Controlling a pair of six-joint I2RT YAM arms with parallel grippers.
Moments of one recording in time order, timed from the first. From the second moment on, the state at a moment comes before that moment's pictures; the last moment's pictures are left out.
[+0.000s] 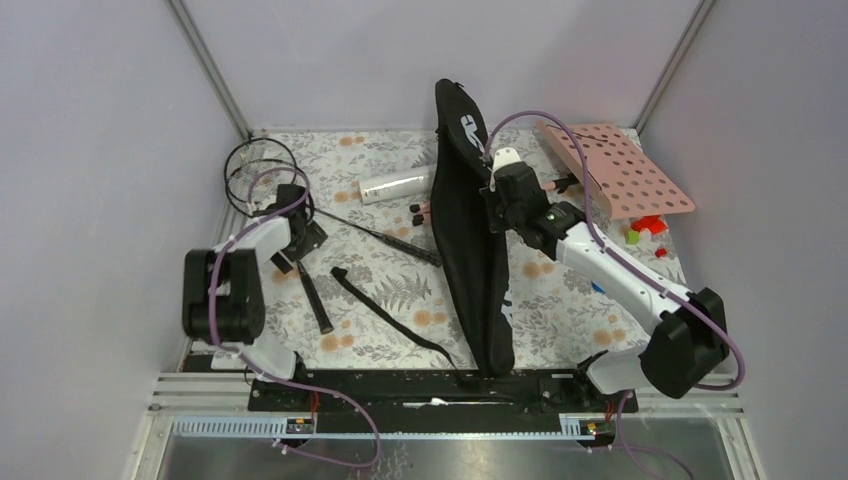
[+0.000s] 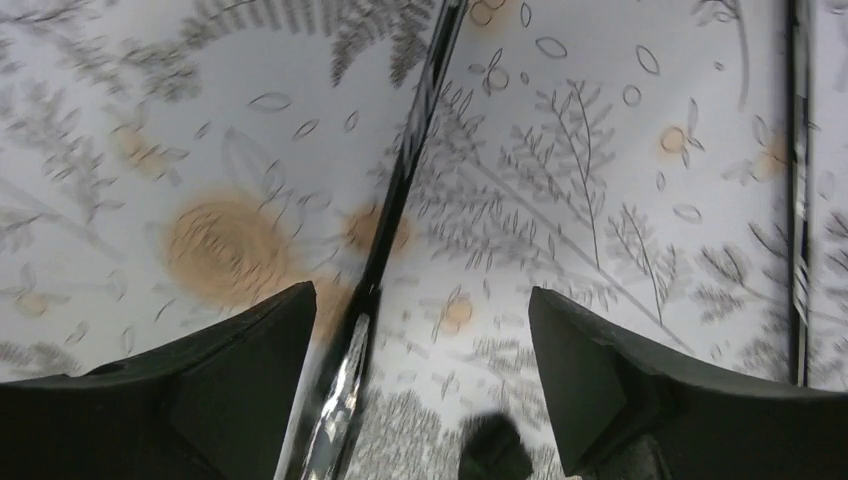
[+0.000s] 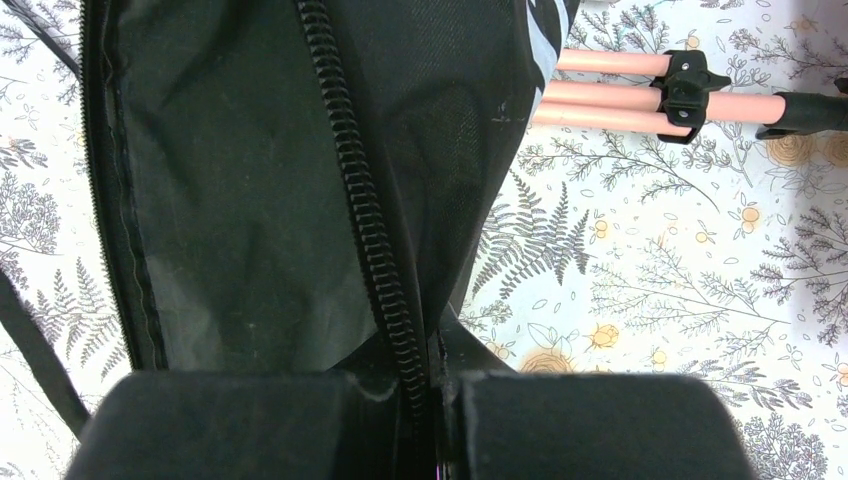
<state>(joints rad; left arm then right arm) 0.00 1.53 0.89 -0.48 -0.31 -0.77 0.59 1.40 1.16 -0.45 0.22 0.16</state>
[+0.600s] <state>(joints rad) 0.10 1.82 1.15 -0.60 -0.29 -0.70 0.58 1.32 1.10 -0.39 0.22 0.14</state>
